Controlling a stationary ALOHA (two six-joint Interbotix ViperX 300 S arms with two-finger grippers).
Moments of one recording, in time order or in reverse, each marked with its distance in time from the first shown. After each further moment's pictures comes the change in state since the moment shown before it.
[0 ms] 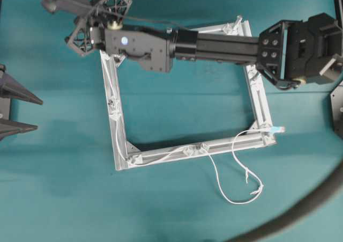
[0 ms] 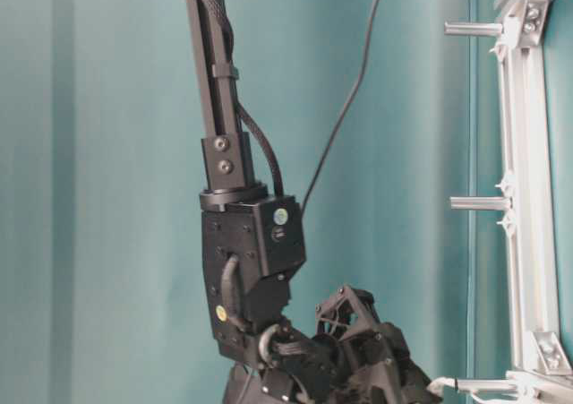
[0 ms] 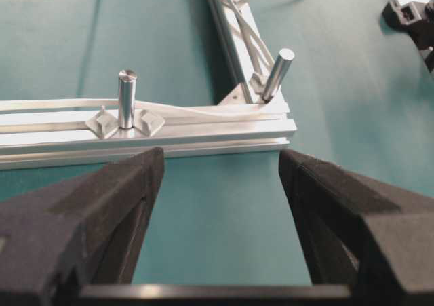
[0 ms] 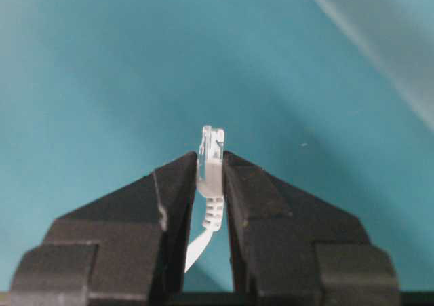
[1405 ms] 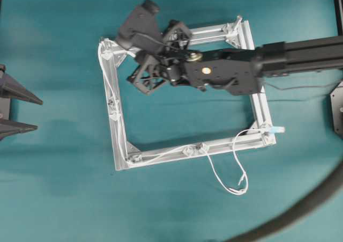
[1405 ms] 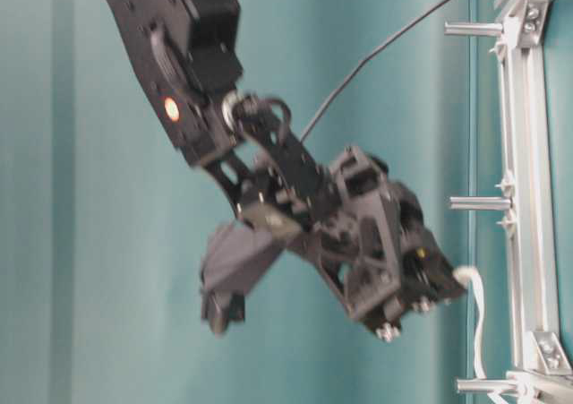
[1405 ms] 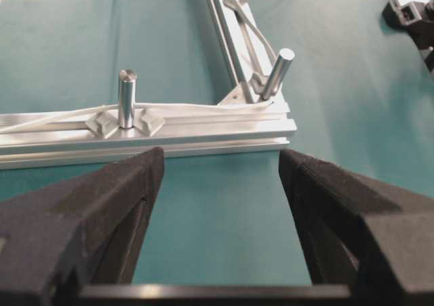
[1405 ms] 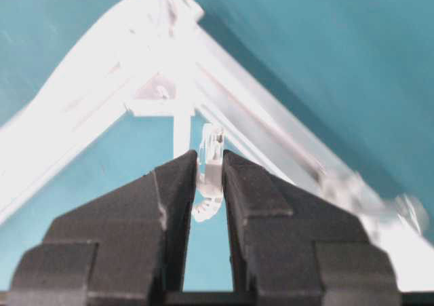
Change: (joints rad) left arm 0.000 0.000 0.000 0.000 0.000 0.000; right arm 0.087 -0.554 0.923 -0.055 -0.360 0.319
